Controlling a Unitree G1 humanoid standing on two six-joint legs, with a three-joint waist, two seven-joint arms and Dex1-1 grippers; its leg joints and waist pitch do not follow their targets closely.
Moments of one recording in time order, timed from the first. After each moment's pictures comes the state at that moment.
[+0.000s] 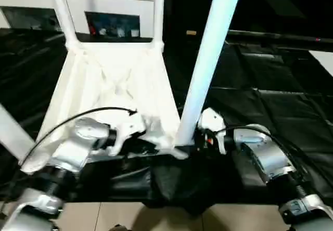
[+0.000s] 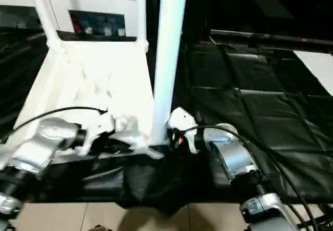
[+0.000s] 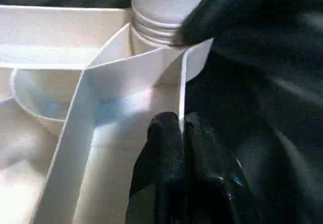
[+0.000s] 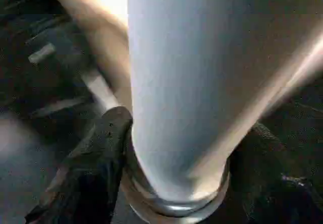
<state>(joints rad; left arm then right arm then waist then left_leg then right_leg) -0.53 0.34 -0.26 0.44 0.06 0.24 -1.03 -0.48 -0.20 0.15 0.54 0.03 0.10 0.80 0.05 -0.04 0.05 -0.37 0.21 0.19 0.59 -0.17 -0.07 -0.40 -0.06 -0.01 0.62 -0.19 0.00</state>
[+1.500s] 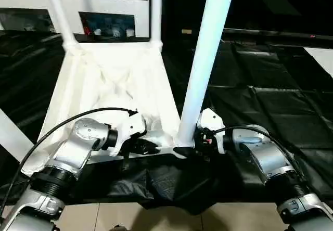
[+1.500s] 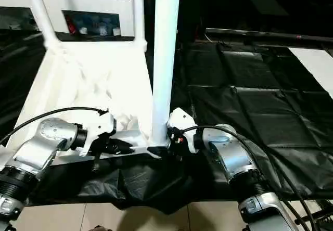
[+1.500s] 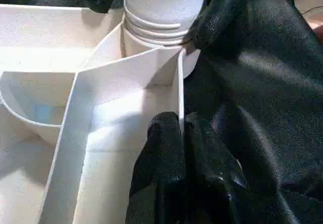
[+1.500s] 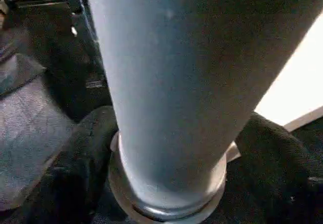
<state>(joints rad) -0.48 0.47 -0.28 0.37 -0.02 0.18 -1.29 -0.48 -0.32 0.25 0.46 0.07 0.08 1.12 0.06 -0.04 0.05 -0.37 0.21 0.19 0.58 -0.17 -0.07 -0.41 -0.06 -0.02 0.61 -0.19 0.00</state>
